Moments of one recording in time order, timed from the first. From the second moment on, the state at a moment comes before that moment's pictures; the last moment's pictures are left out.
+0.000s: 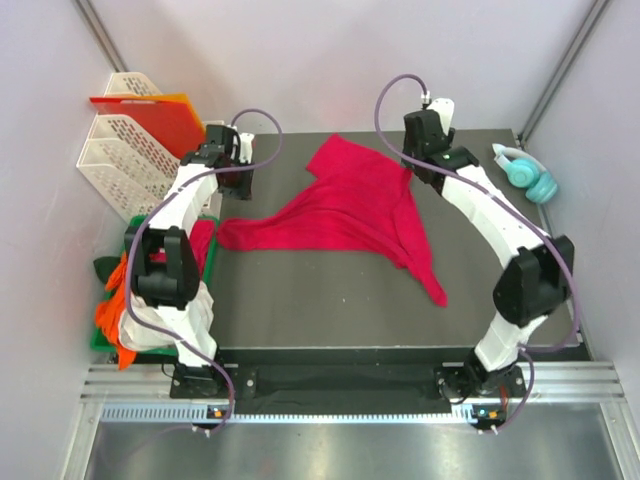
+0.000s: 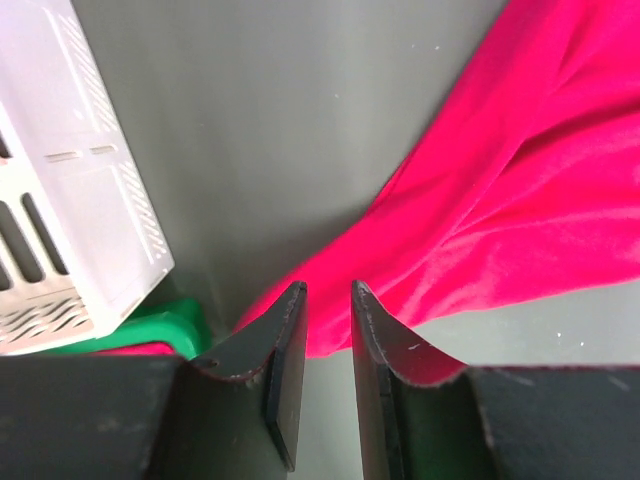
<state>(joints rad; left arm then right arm) -0.09 1.84 1.61 -0.73 0.11 0.08 0.43 1.68 1.63 -0.54 0.56 0.34</state>
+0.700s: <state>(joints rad) -0.09 1.86 1.57 -0.72 0.05 0.05 0.35 2.24 2.12 -0.55 0.39 0.32</state>
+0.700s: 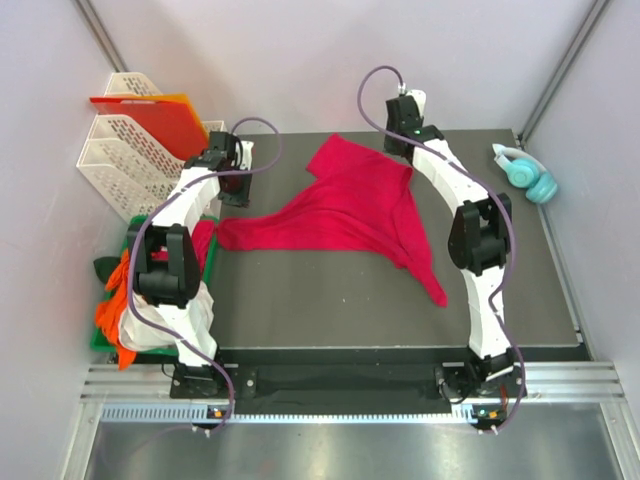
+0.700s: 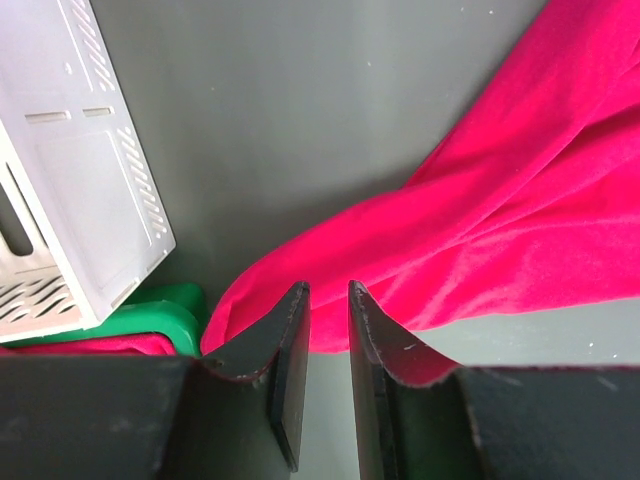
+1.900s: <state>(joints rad) -0.17 1.86 1.46 -0.70 0.09 0.01 0.53 1.76 1.23 -0.52 0.52 0.34</state>
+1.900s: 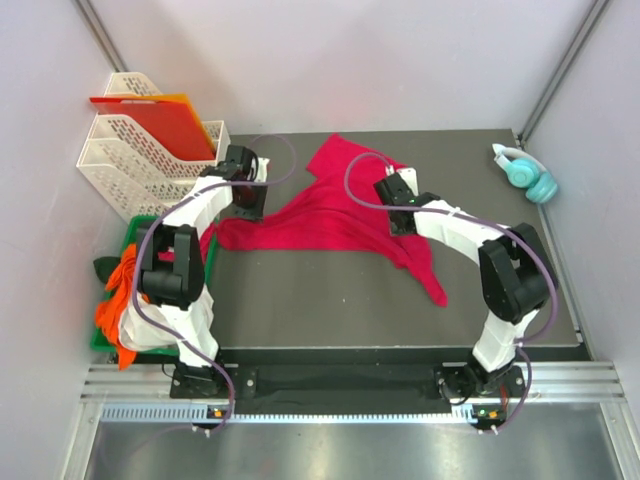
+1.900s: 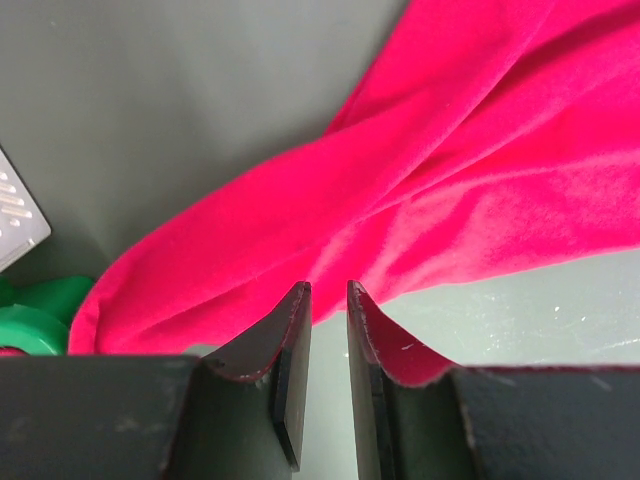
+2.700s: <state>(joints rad) -0.17 1.84 1.40 -0.70 0.08 0.01 0.55 1.94 1.30 -0.52 0.52 0.34</state>
